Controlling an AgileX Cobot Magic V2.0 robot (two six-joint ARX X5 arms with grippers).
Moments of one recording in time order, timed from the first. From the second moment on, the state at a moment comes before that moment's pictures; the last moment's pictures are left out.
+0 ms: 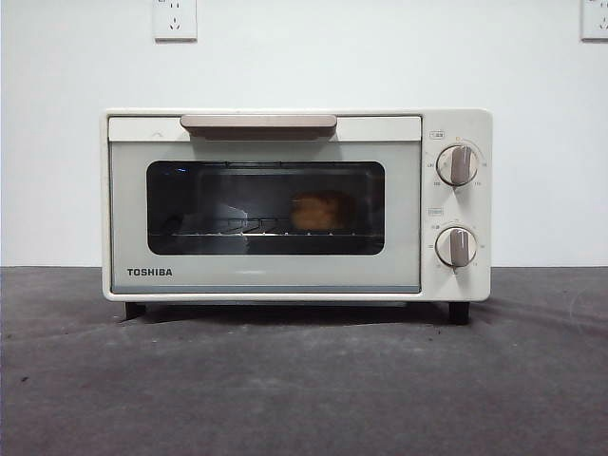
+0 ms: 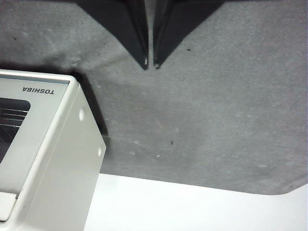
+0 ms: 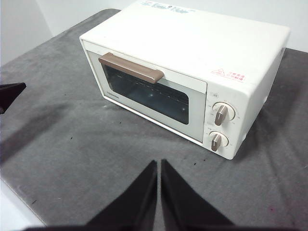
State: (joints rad) left arm 0.00 0.00 0.03 -0.18 0.02 -0.12; right arm 0.77 0.54 1.06 -0.92 0.08 0.18
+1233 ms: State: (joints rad) left arm 0.00 0.00 0.03 -0.18 0.02 -0.12; right arm 0.06 0.01 0.02 -0.17 -0.02 0.00
